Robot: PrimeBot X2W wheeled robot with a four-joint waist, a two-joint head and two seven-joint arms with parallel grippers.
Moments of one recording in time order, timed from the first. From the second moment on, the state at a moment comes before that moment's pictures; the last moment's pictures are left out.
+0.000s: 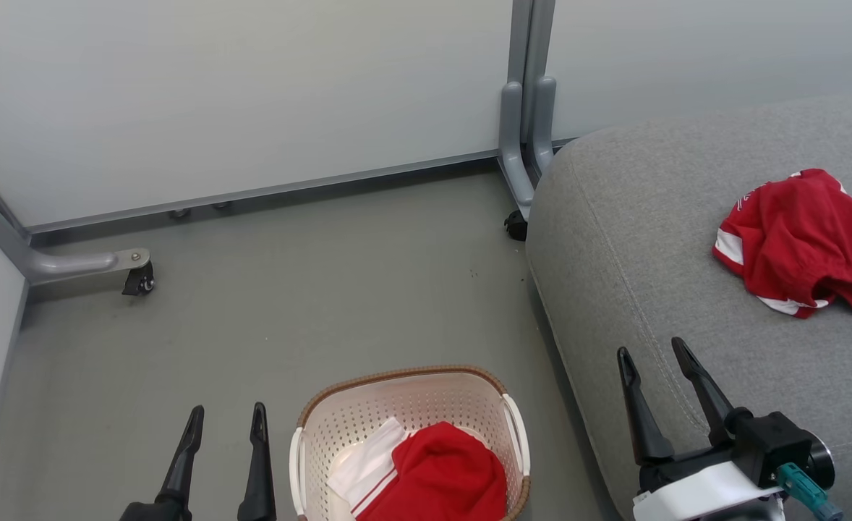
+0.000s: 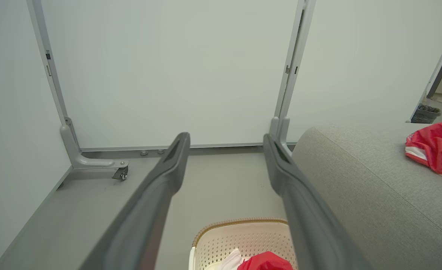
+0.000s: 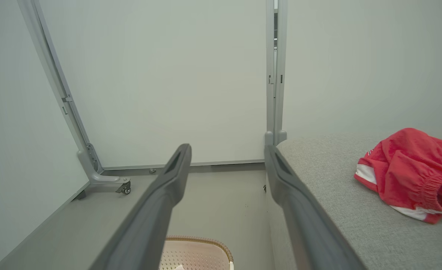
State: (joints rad) left arm 0.21 0.05 -0.11 -0.02 -0.20 -0.03 -0.26; right arm 0.10 -0.05 0.11 0.02 0.12 0.13 -0.26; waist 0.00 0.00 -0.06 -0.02
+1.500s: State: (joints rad) left arm 0.10 0.05 -0.17 0.06 -0.22 -0.06 -0.26; right arm 0.03 -0.05 0.09 -0.01 0.12 0.13 -0.26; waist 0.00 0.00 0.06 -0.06
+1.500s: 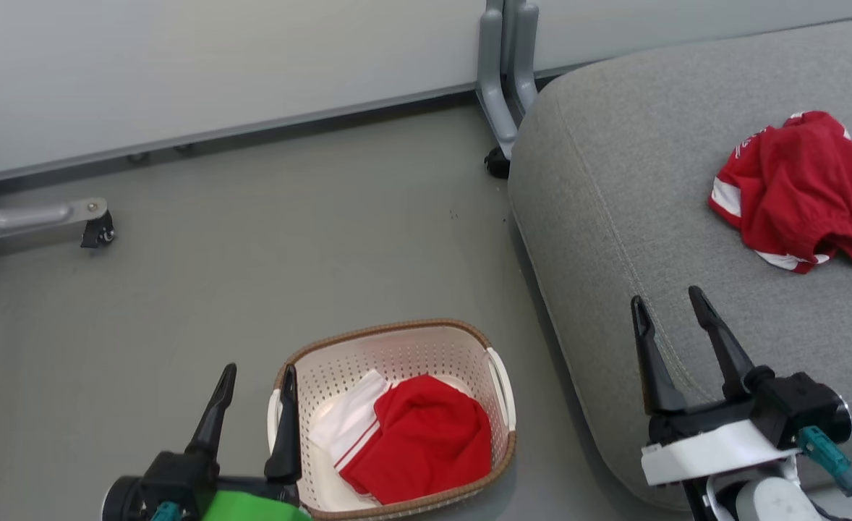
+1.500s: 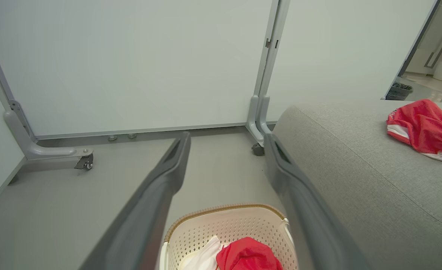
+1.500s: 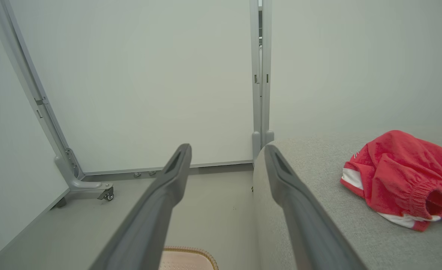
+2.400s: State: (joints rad) left arm -0.74 0.12 -0.64 0.92 -0.18 -0.13 -0.26; right arm -0.35 -0.05 -0.07 -0.22 0.19 0.13 -0.26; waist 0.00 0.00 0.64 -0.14
